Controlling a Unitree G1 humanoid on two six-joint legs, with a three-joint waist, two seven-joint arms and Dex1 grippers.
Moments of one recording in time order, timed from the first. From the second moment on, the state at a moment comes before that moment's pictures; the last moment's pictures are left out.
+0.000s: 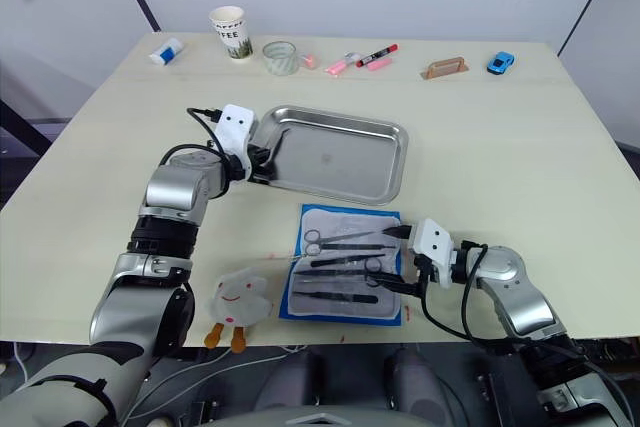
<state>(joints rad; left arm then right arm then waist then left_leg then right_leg) -0.79 0.43 0.00 0.40 -0.06 0.81 -0.35 -0.16 -0.52 0.27 0.02 0.21 0.04 1.01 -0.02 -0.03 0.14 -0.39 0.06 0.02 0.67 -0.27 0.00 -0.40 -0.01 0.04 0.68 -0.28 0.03</state>
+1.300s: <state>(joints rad) -0.81 0.41 0.03 0.39 -0.07 0.73 -0.34 -0.16 -0.51 0.27 0.02 0.21 0.04 1.00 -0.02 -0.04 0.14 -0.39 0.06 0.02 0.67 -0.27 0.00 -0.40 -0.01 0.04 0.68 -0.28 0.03</state>
